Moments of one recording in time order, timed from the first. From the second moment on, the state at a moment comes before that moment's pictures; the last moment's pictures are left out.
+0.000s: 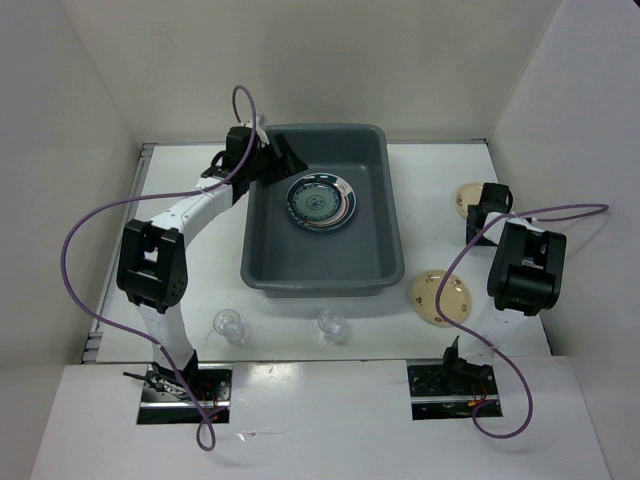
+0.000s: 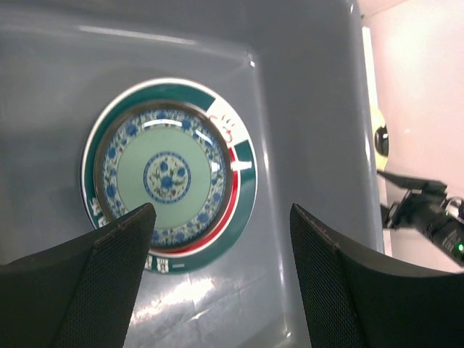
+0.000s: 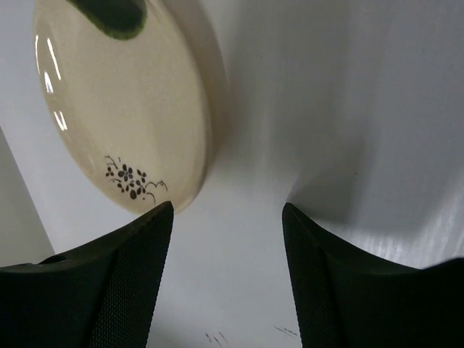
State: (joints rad) left arm -0.29 1.87 1.51 -0.09 0.27 -0.66; right arm -0.30 1.77 0.98 -0.14 0.28 1.37
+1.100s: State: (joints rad) left arm -0.28 1.81 1.42 -0.12 0.30 -0.65; right arm -0.06 1.67 1.18 0.02 0.35 1.23
